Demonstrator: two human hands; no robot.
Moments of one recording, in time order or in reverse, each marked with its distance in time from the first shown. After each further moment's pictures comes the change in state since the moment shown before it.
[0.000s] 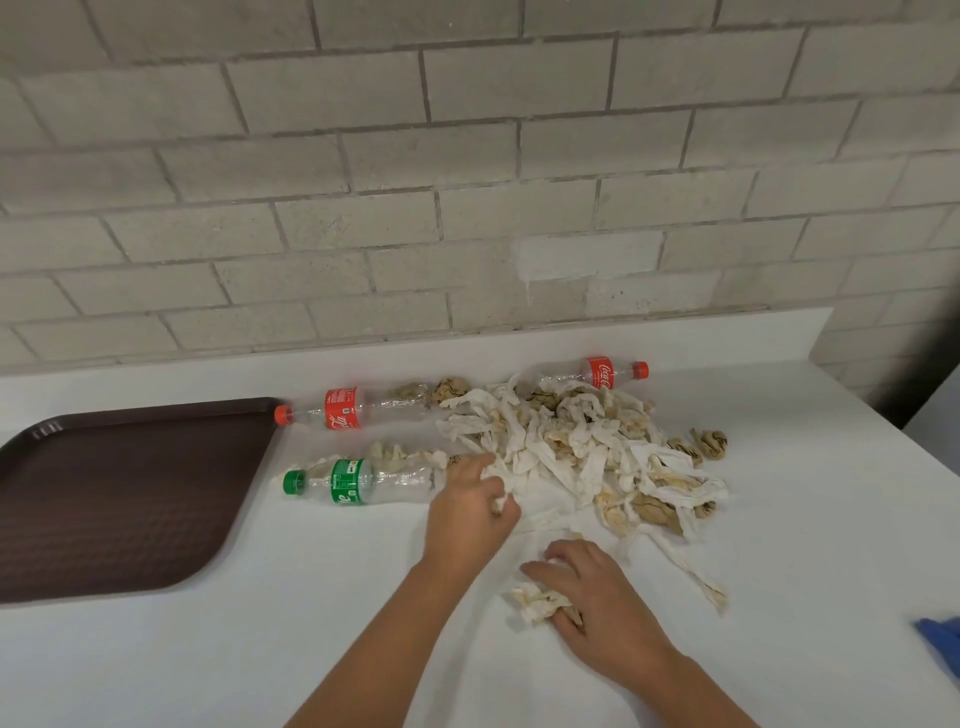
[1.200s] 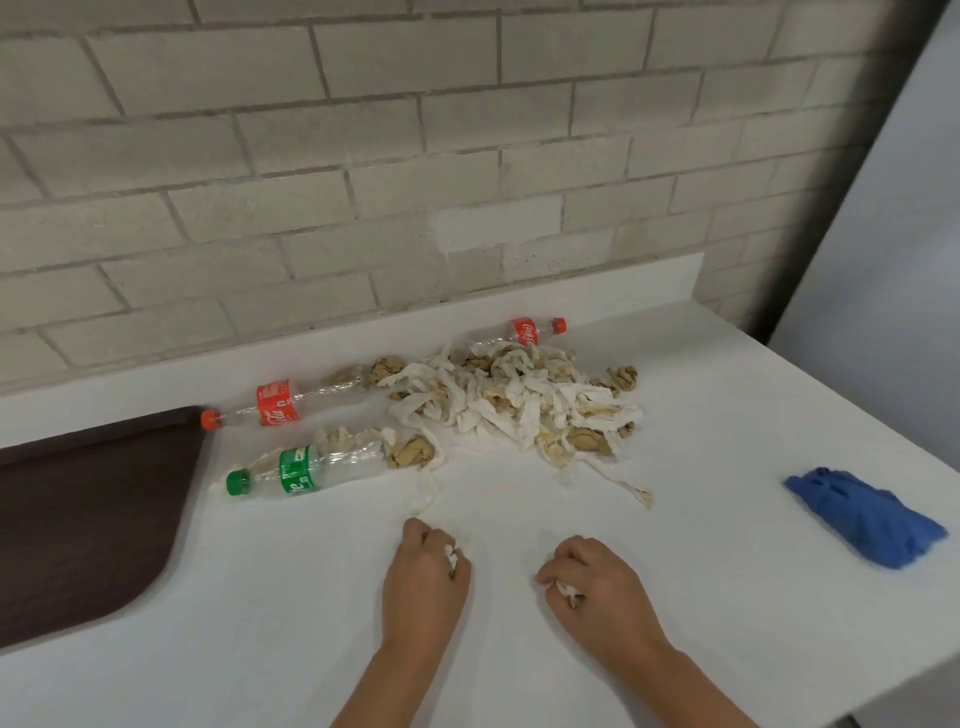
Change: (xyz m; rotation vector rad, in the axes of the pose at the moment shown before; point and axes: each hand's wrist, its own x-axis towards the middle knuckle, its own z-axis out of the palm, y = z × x) left_hand -0.107 -0.001 -0.003 -0.061 -0.171 -0.156; right_hand -0.074 -0.048 0.000 0.042 0.321 0.301
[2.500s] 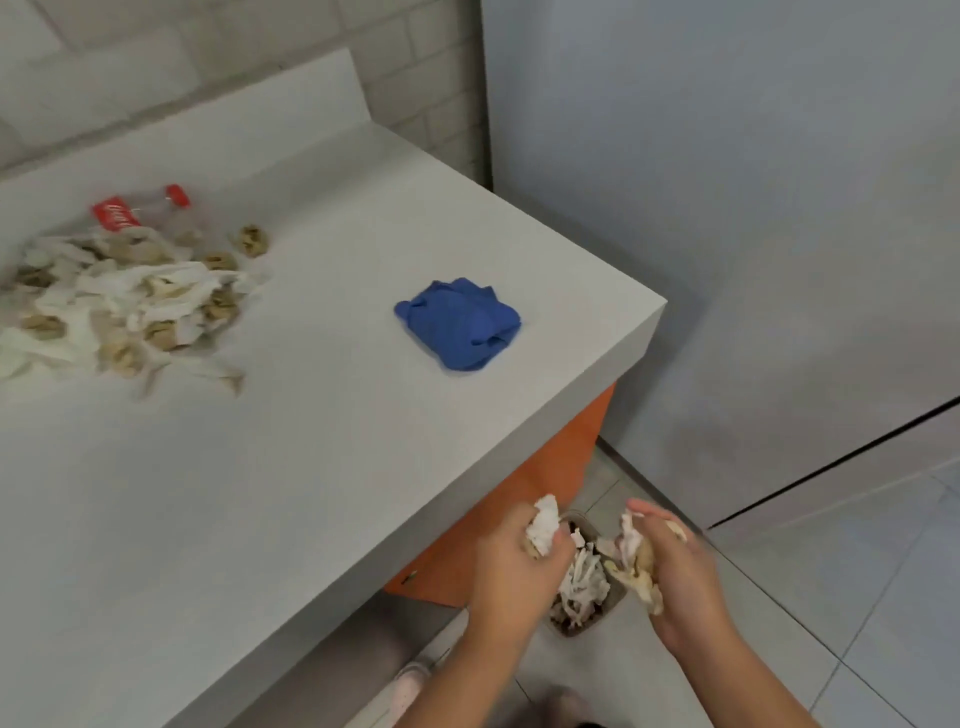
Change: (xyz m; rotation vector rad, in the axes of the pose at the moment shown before) left_hand -0.196 0.287 0.280 -0.471 -0.520 0.051; right_hand -0.279 0.224 -0.197 1.060 0.685 1.387
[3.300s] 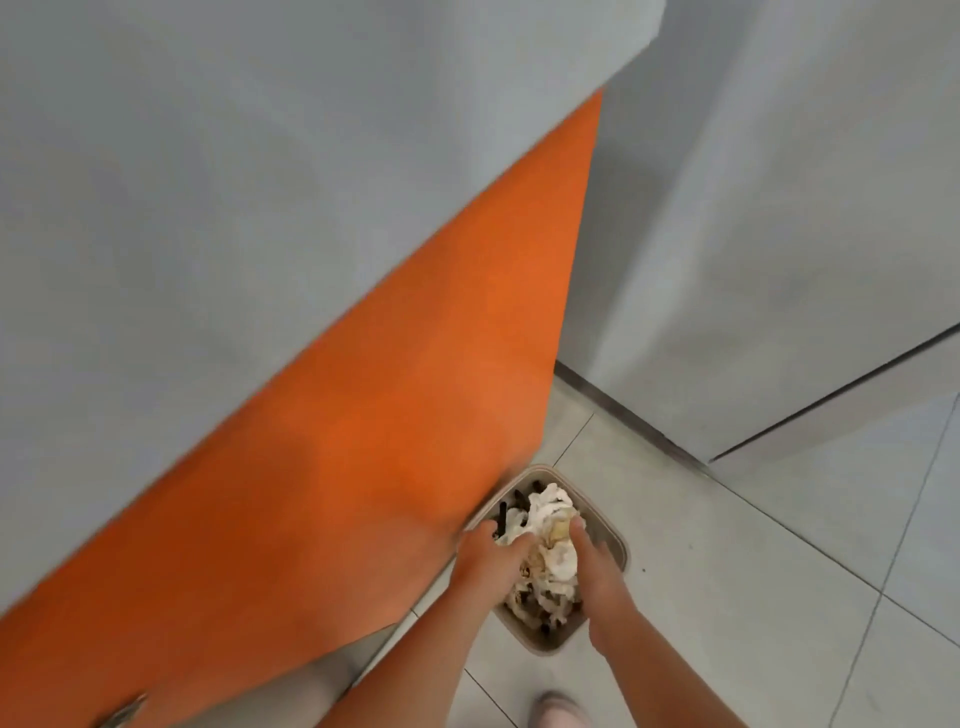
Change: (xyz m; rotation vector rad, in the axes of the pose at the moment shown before) left_hand 0.122 -0.294 0.197 0.188 -0.405 -0.564; right_hand 0.239 0.274 -0.060 -0.205 0.163 0.429
